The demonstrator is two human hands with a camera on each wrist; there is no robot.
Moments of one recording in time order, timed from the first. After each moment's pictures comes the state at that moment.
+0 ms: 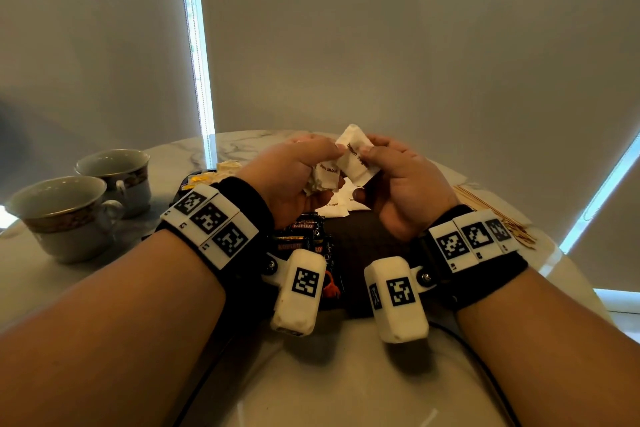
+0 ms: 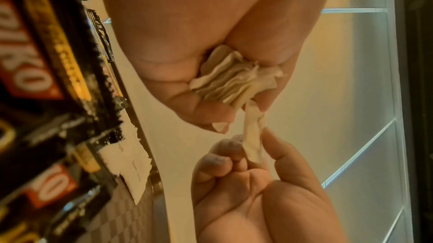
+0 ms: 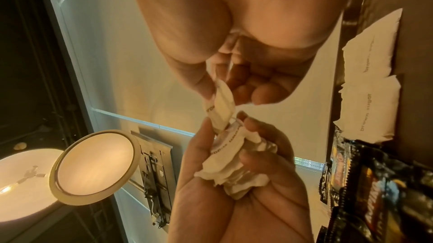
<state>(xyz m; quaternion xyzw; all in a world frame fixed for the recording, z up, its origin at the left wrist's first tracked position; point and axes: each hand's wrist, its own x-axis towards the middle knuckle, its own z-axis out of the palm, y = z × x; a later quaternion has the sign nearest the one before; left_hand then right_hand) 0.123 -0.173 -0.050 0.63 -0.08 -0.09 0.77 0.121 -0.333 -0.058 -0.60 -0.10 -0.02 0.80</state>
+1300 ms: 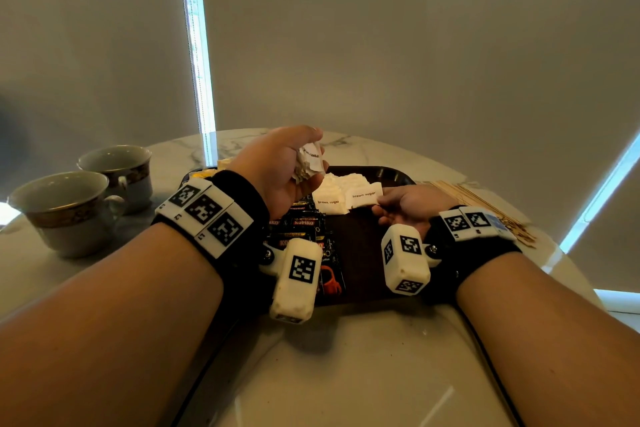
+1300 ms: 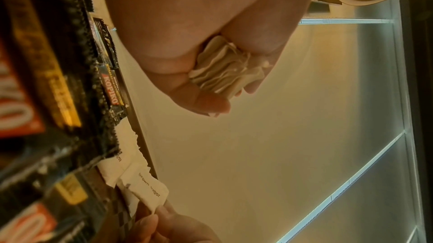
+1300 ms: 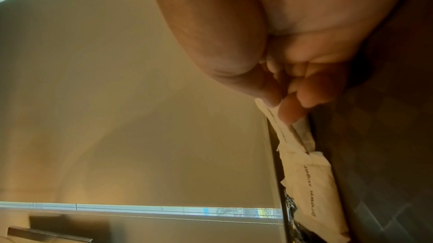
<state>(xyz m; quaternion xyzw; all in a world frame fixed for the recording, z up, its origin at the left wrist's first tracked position) 0.135 -0.162 -0.049 0.57 0.01 -0.05 0.82 0.163 -0.371 -0.086 -0.68 0.15 0.13 0.70</state>
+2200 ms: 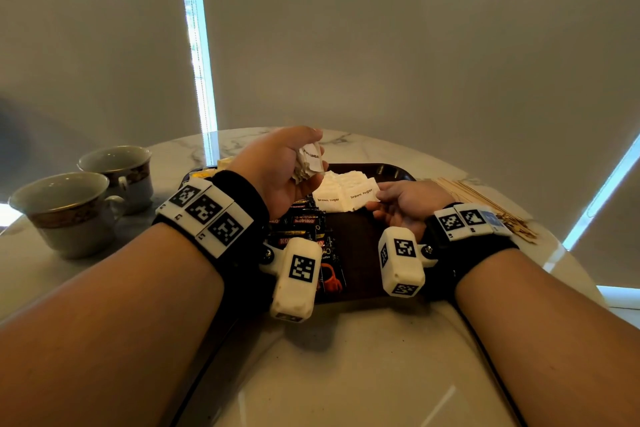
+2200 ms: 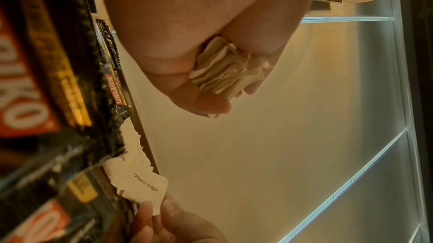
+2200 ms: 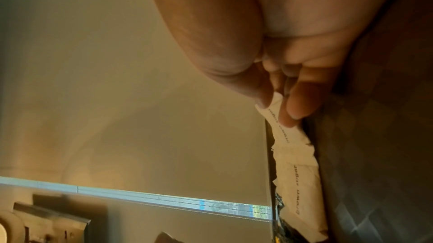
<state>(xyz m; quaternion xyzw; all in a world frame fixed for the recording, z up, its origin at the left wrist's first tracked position) 0.136 -0.163 -0.050 0.58 0.01 -0.05 0.82 0.166 -0.367 -0.089 -0.71 0.14 0.11 0.68</state>
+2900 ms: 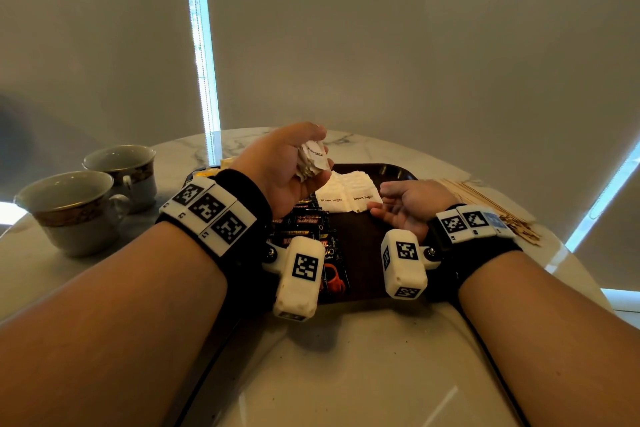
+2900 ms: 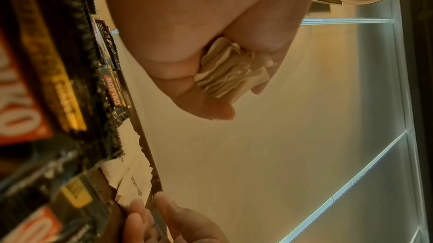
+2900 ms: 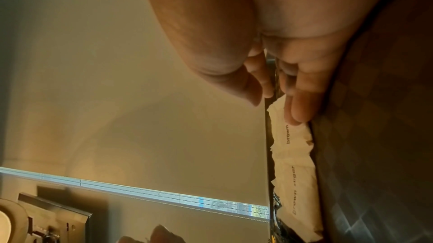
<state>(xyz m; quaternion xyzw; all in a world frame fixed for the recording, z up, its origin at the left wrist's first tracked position) 0.134 -0.163 -0.047 0.55 0.01 -0.06 0.83 0.169 -0.365 -0.090 -0.63 0.17 0.09 0.75</state>
